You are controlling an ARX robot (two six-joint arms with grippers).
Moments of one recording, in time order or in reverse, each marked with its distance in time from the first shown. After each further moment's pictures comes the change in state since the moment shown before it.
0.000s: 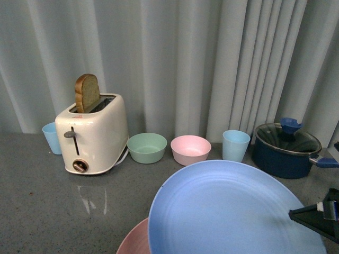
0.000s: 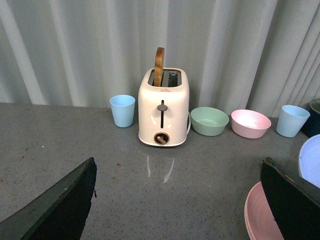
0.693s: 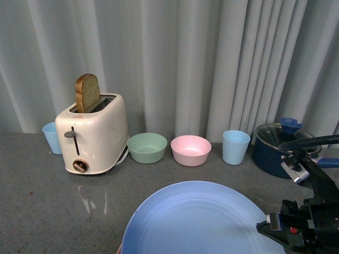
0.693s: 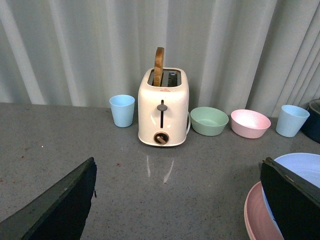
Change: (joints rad) left arm 0.000 0.000 0.000 0.000 0.000 0.000; right arm 0.137 0.136 0.096 -0.058 0.087 -0.008
